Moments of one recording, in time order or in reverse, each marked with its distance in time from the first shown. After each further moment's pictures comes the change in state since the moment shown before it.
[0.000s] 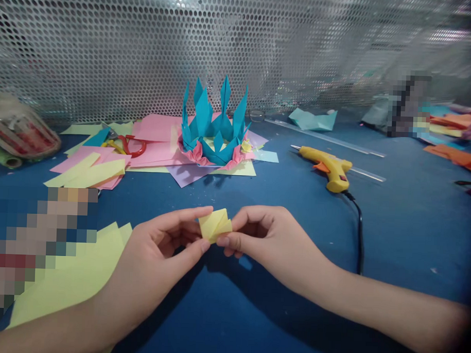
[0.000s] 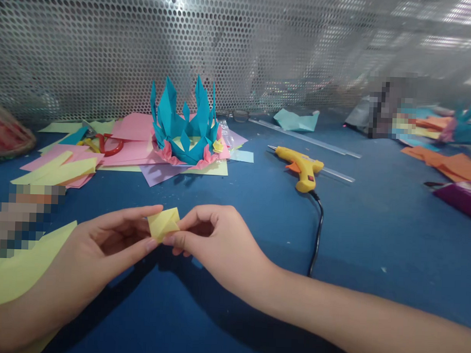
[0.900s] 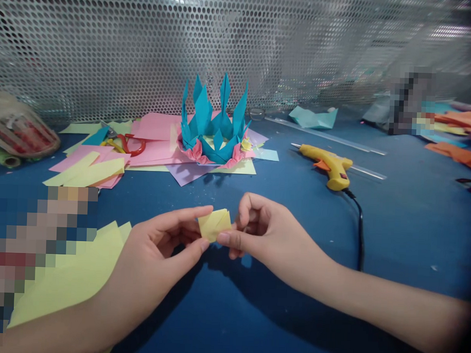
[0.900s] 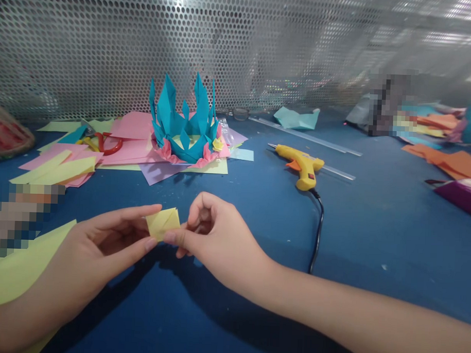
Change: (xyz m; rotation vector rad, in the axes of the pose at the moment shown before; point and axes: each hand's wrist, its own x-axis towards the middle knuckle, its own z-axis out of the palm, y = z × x) left_hand -0.001 0.003 0.000 0.014 0.010 -0.004; right_hand 0.000 0.003 -0.002 0.099 -0.006 0.003
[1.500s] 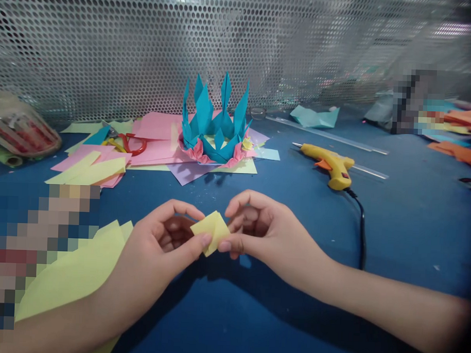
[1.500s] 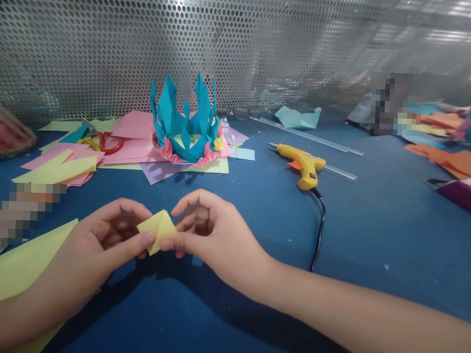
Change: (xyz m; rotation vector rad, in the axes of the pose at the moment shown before) left_hand 0.002 0.006 -0.002 -0.009 -0.040 -0.040; right_hand 0.002 0.000 0.001 0.105 -0.108 -0.060
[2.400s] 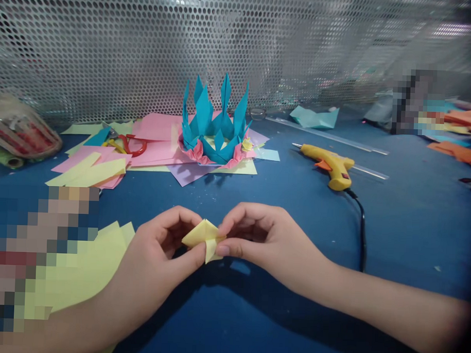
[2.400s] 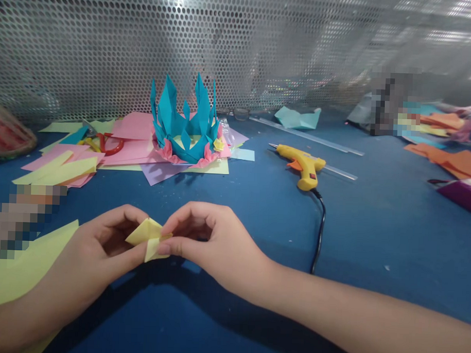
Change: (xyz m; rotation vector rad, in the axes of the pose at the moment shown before) left_hand -0.003 0.000 0.000 0.092 -0.002 -0.005; right_hand -0.001 0.003 -0.001 -0.018 -0.058 -0.007
